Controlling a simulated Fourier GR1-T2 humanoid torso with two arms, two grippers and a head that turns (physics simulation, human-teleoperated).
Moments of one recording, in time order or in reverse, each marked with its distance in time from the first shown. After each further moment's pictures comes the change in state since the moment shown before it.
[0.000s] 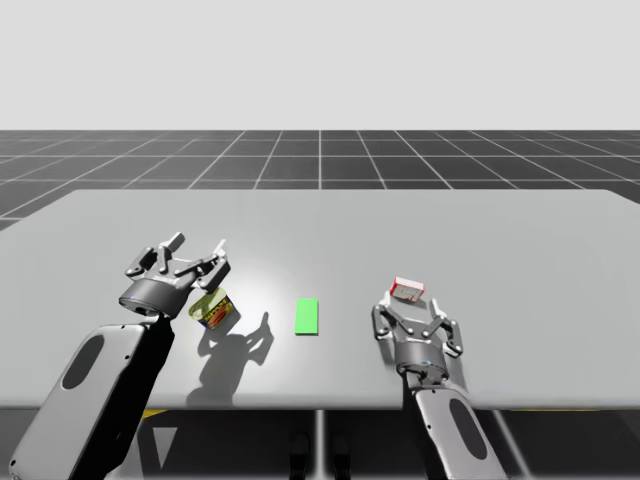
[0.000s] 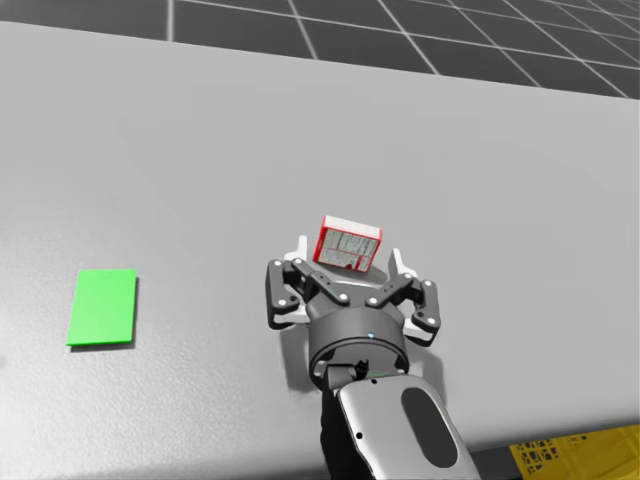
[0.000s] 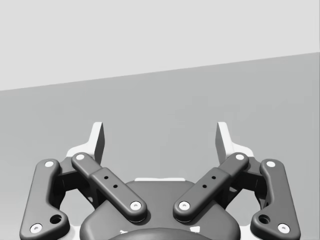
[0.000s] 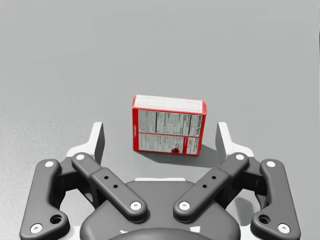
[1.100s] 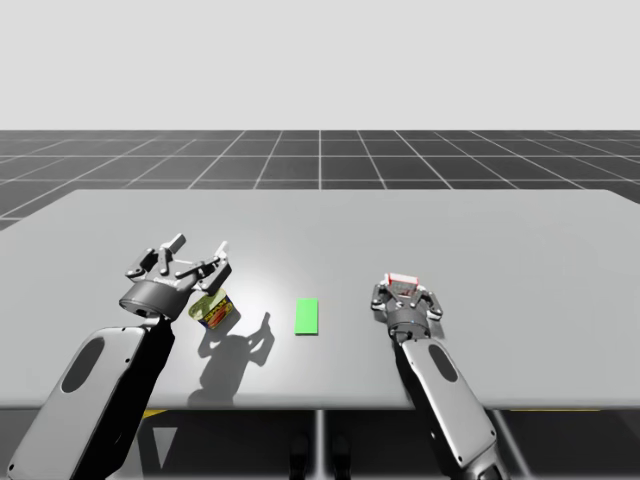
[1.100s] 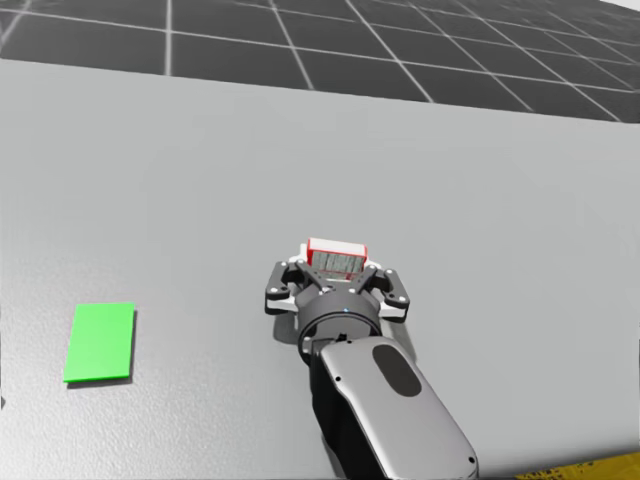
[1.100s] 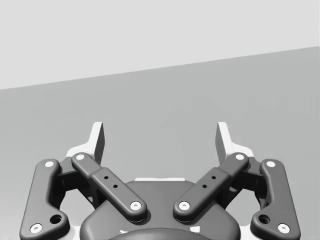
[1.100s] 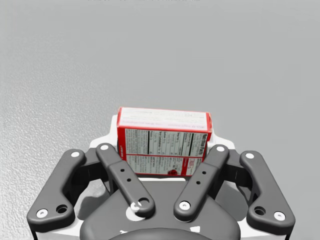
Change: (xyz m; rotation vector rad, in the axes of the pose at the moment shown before) left arm 0.000 -0.002 0.002 -0.005 0.010 -0.014; right arm -0.012 0.007 -0.067 -0.001 0.072 0.069
